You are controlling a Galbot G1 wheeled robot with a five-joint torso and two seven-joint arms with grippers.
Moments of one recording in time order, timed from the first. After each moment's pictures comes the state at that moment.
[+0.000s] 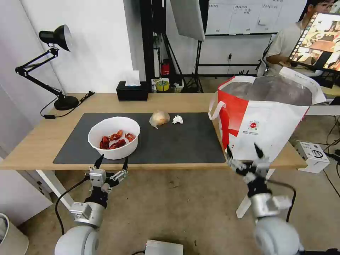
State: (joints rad) left arm 1.56 -1.45 -0.63 -2.06 -0.13 -0.09 0.17; right arm -1.59 1.31 0.50 2.03 0.17 0.23 0.11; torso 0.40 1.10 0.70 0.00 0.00
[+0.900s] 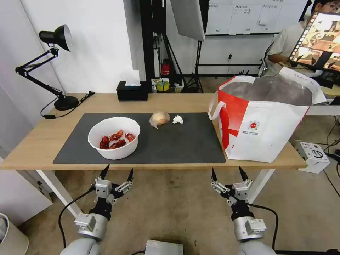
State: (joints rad) left arm 1.65 -1.48 -0.63 -2.08 -0.12 -0.09 0.20; right arm -1.62 1.35 0.41 2.02 0.06 0.20 0.16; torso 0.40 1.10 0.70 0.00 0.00
